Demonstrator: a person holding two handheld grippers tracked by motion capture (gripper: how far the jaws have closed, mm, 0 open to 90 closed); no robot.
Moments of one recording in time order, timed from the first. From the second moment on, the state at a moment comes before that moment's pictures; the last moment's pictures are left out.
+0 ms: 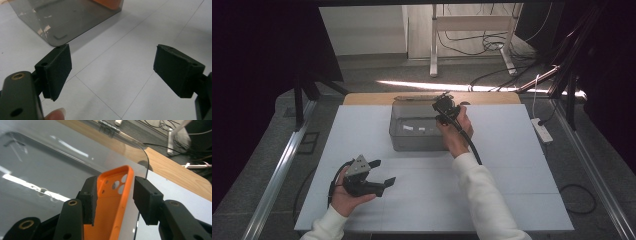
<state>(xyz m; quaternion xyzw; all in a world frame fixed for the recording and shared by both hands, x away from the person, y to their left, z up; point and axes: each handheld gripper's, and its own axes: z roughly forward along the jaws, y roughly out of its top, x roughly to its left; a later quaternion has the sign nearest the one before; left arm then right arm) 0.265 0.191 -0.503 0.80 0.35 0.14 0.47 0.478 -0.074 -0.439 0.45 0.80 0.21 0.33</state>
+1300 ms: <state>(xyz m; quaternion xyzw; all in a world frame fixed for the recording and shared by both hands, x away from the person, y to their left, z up) 0.265 0.192 -0.503 0.80 0.35 0.14 0.47 0.434 -0.129 -0.416 0.38 0.81 0.41 0.19</state>
